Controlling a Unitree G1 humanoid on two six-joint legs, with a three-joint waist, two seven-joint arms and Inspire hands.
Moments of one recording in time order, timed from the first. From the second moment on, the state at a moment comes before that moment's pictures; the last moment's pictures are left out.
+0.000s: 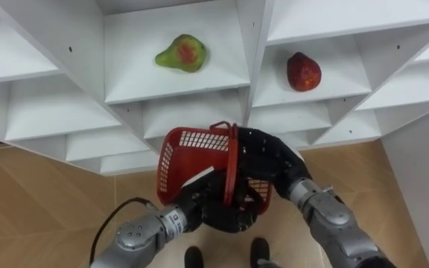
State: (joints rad) left arm -0.12 0.26 -0.53 0.48 -0.30 -0.11 -0.41; right arm -0.25 -0.26 0.44 0.75 0.33 -0.26 0.21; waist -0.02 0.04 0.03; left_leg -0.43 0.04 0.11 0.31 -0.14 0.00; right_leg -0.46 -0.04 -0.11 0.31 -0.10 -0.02
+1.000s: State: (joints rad) left arm -0.04 0.30 -0.51 0.57 -0.23 -0.08 -0.42; right arm -0.09 -0.28 0.44 0.65 0.10 -0.17 0.25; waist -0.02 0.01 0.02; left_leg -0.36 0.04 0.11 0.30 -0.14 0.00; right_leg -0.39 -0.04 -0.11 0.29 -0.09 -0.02
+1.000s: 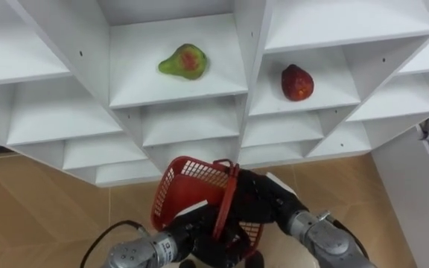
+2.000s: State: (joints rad) left arm 0.13 0.30 -0.24 0.65 -0.32 -0.13 -0.34; right arm 0.08 -0.37 0.33 0.26 0.08 -0.14 0.40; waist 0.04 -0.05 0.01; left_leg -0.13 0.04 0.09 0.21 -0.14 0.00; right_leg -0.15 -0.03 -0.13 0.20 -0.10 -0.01
